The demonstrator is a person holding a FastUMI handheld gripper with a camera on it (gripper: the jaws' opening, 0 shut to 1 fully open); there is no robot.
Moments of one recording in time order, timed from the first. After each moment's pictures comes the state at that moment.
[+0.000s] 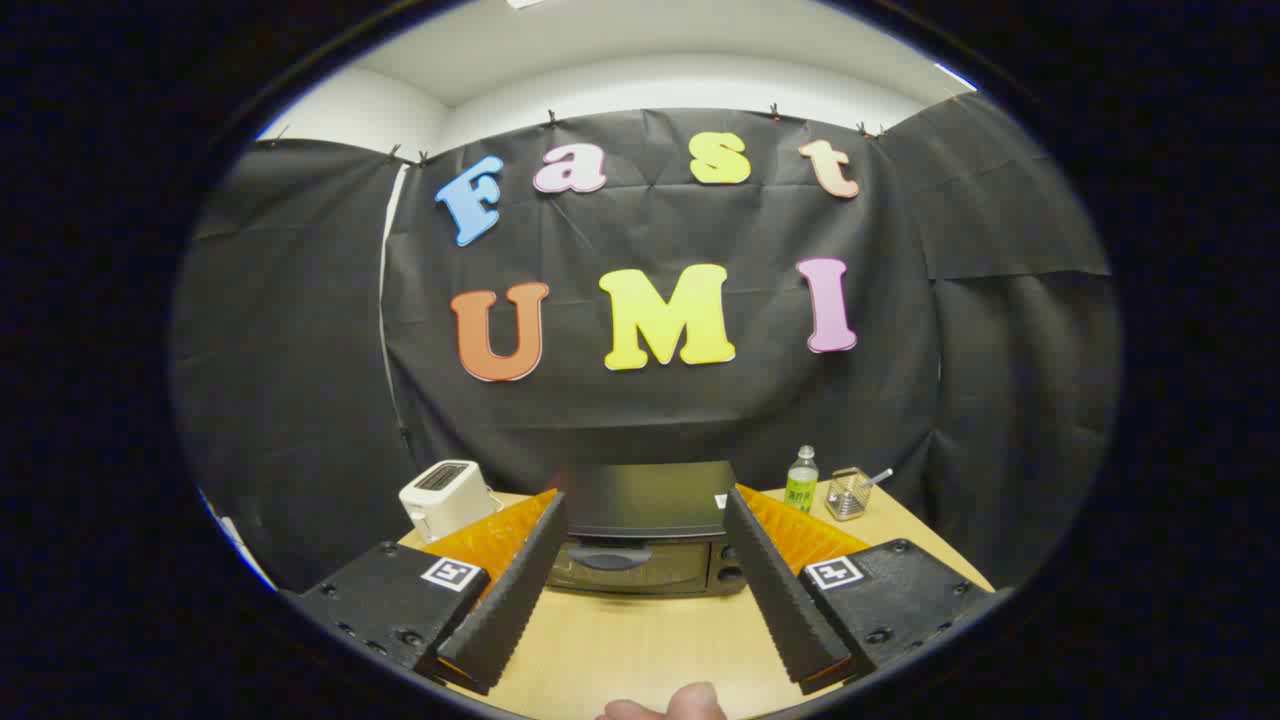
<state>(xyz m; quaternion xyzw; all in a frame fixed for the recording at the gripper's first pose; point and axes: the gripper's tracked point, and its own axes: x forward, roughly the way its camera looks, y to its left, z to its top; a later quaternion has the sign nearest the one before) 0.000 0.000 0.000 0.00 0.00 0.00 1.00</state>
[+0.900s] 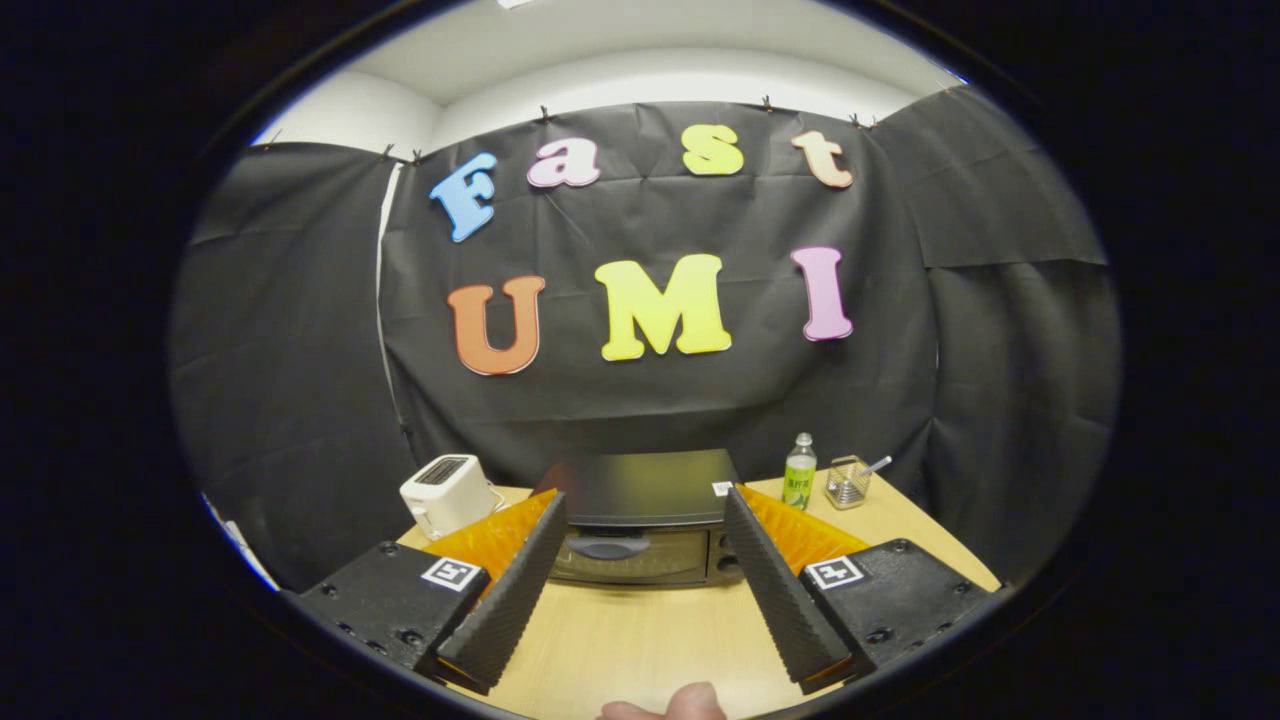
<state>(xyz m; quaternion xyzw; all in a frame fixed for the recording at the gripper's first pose) -0.005 -0.008 -0.011 0.01 0.01 -0.01 1.00</state>
